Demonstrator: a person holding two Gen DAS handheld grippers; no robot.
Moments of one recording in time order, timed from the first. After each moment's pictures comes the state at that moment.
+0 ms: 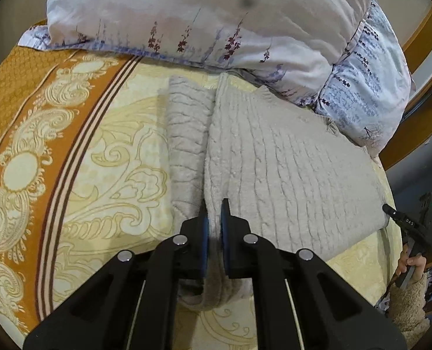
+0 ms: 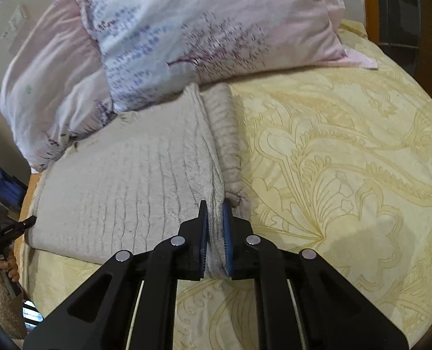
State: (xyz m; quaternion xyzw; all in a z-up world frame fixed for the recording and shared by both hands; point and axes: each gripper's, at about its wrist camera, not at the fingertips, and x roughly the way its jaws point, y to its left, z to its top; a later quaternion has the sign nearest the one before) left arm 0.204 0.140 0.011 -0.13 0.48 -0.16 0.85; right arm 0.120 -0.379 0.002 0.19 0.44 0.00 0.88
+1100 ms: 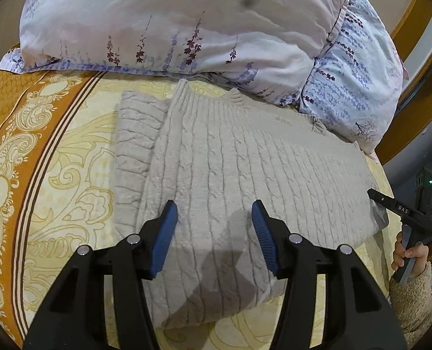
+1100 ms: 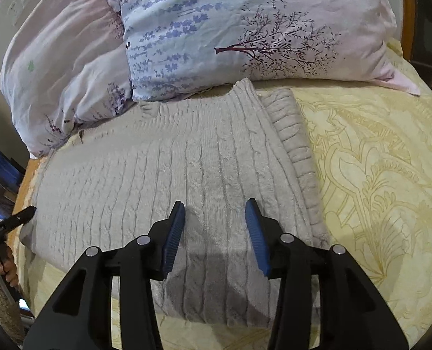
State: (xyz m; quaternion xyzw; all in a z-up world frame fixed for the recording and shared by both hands) left arm 0.207 0.097 0.018 -0.11 0.46 -0.18 0.86; right arm 0.166 -0.326 0.002 0.15 0.45 0.03 0.88
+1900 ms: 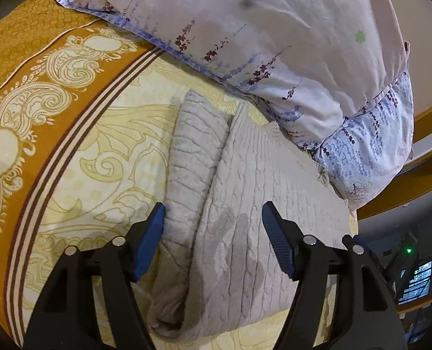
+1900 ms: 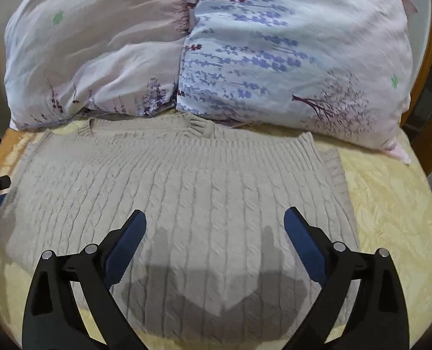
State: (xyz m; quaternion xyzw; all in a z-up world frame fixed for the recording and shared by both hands) left arm 0.232 0.155 0.008 -0.28 0.48 -0.14 0.82; right arm 0.200 -0.220 0.021 0.00 0.42 -0.02 0.91
